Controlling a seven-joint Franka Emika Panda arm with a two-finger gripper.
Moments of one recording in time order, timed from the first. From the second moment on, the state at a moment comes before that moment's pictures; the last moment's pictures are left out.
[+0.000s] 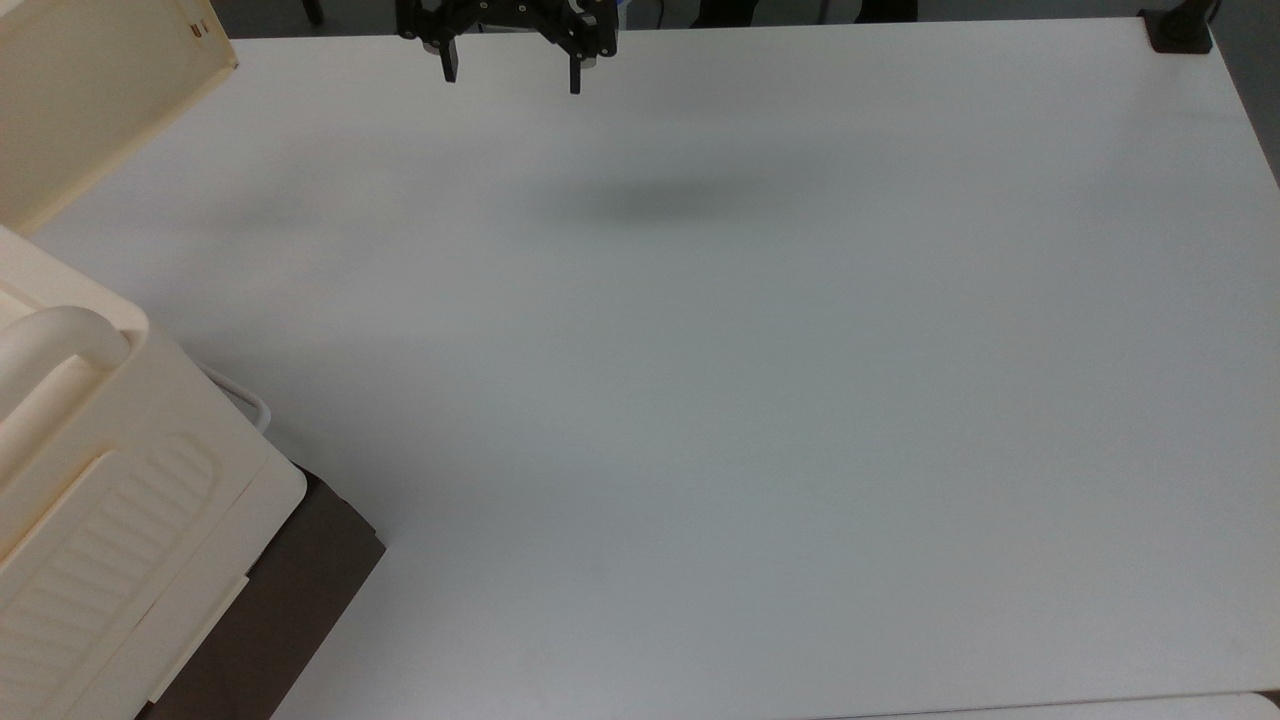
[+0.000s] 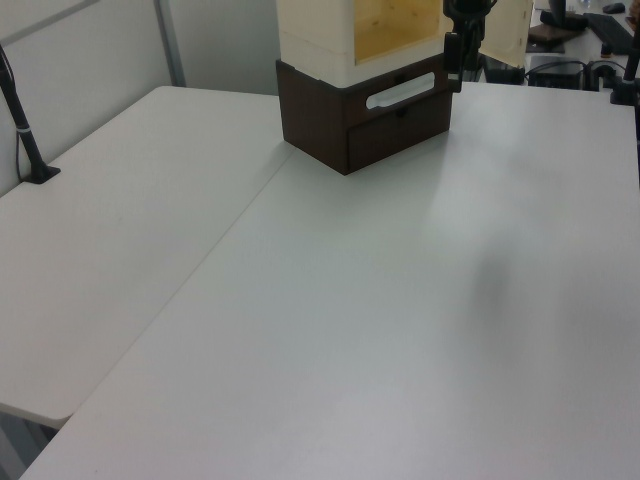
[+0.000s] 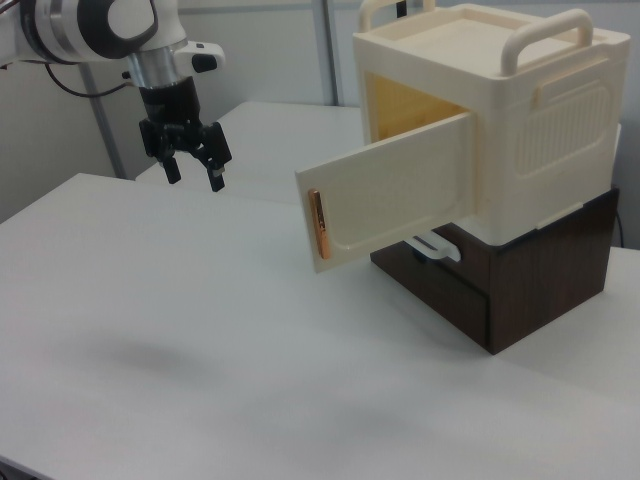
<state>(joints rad) 0.08 0.09 -0.03 -1.52 -0.05 1.60 0.09</state>
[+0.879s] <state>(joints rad) 0.08 0.09 -0.03 -1.52 -0.05 1.60 0.09</state>
